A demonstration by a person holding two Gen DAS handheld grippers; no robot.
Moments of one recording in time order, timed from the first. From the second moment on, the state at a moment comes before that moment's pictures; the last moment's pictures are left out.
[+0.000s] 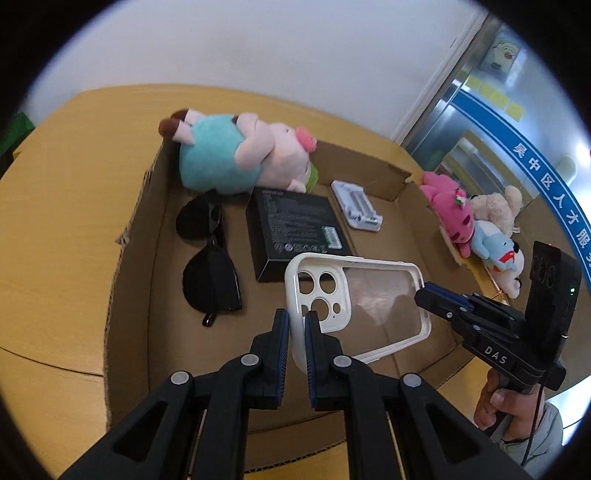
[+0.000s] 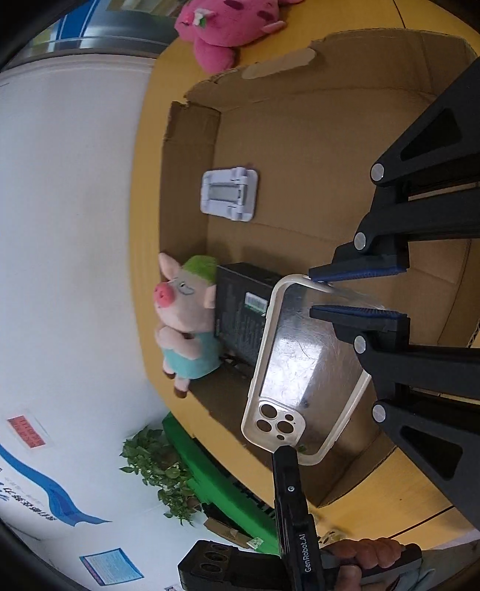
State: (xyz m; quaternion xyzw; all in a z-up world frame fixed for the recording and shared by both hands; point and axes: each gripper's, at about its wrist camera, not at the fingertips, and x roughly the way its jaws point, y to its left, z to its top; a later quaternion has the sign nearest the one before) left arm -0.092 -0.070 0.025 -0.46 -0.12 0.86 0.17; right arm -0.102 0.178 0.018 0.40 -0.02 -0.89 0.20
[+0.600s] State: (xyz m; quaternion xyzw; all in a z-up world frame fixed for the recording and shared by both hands) left arm -0.093 -0.051 -0.022 -0.55 -0.07 0.83 0.09; right arm -0.125 0.167 -0.034 0.53 -0.01 -0.83 0.19
